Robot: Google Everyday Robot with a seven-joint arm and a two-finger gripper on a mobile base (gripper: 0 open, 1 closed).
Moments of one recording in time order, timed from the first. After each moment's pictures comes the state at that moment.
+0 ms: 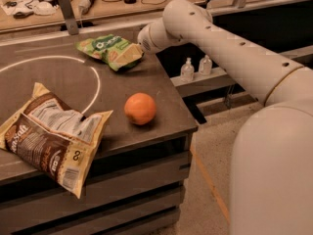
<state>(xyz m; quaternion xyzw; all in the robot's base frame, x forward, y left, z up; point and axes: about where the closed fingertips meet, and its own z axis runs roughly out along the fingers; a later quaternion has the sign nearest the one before) 0.791 0.073 0.866 -0.43 0.77 0.16 0.44</state>
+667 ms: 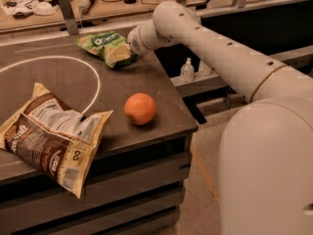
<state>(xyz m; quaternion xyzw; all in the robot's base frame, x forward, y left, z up) 0.792 0.111 0.860 -0.42 0.78 0.20 0.43</state>
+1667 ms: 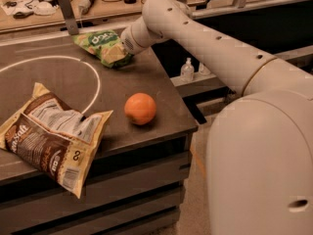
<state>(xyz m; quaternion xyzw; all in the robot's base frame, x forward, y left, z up) 0.785 0.122 0.857 -0.44 0.78 0.18 0.40</state>
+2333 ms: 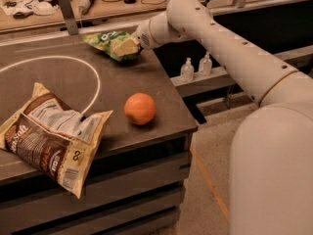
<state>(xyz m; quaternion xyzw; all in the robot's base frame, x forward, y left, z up) 0.790 0.091 0.884 -0.44 0.75 0.22 0.45</state>
